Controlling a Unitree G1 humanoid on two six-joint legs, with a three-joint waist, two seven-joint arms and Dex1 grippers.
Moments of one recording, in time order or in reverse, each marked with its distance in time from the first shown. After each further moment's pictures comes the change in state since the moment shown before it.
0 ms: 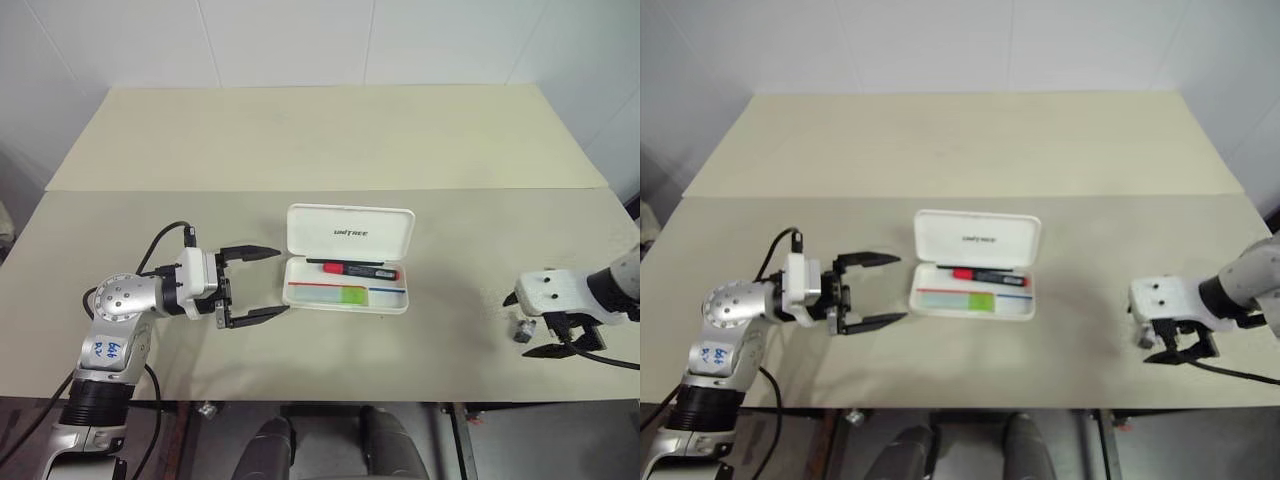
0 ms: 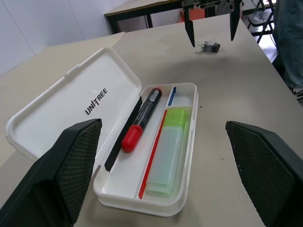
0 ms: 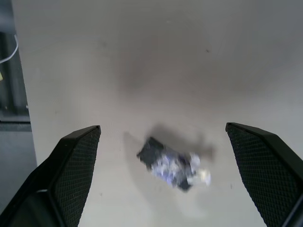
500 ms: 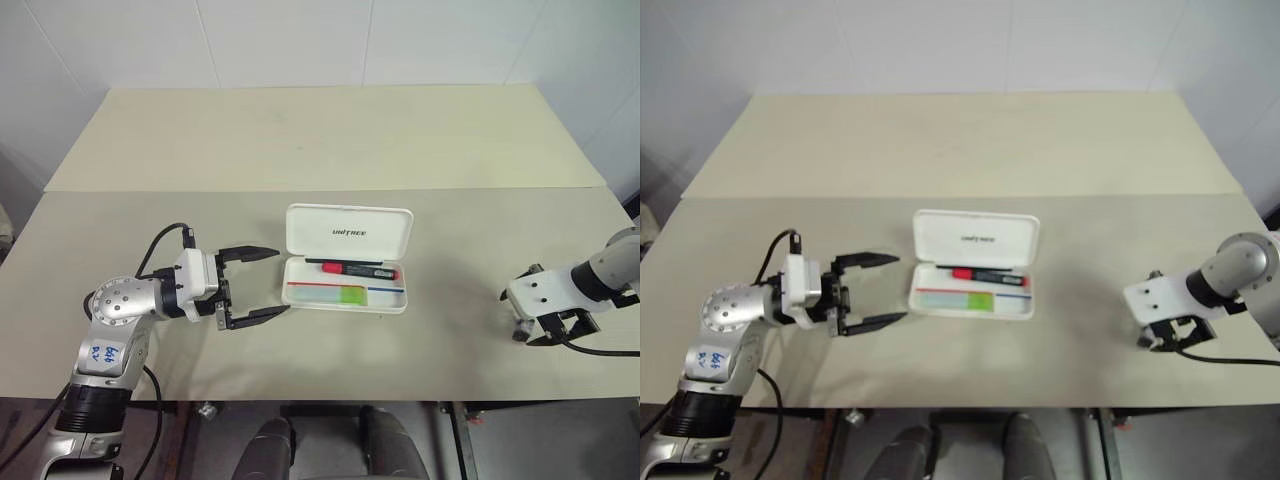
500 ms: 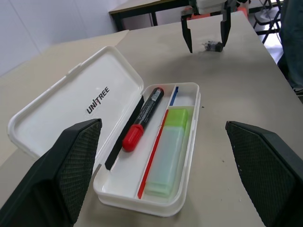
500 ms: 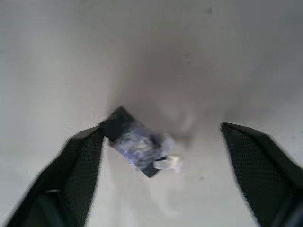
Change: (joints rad) left arm 0.031 0.008 0.002 -0.044 0.001 0.019 0.040; right arm -0.184 0.100 0.109 0.220 -0.171 -0.248 0.040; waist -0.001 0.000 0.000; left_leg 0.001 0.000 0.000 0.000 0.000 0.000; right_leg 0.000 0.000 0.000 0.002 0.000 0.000
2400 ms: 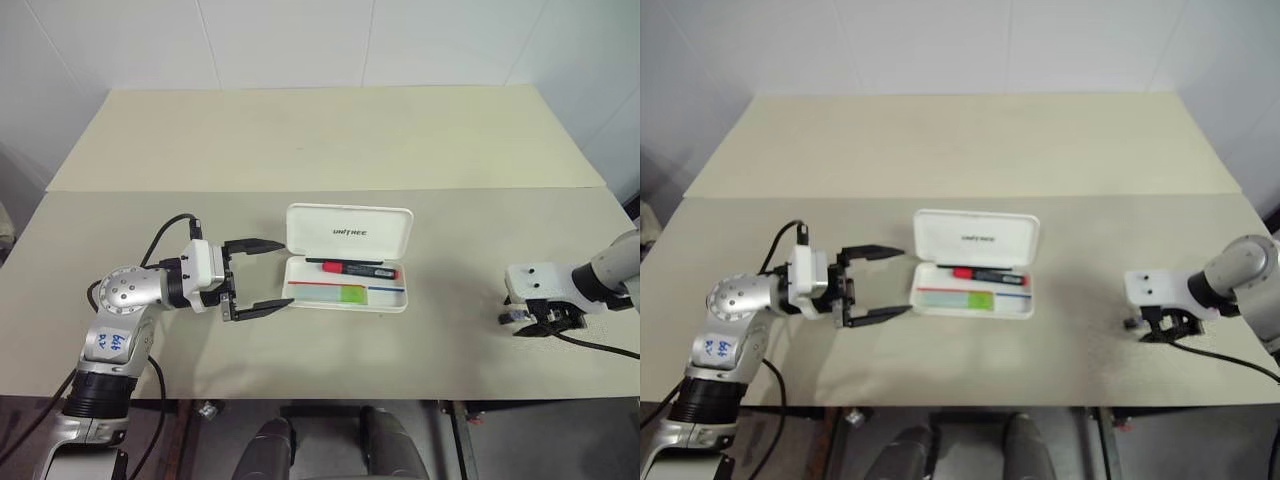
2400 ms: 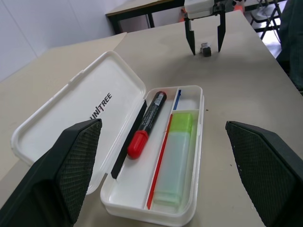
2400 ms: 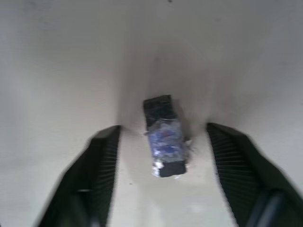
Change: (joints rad) left arm -0.068 0.002 -0.031 0.051 0.007 -0.011 -0.008; right arm 0.035 0.025 -0.047 -0.036 0.008 0.302 -0.035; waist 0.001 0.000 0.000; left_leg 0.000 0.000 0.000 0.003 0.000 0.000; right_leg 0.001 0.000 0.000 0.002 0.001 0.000
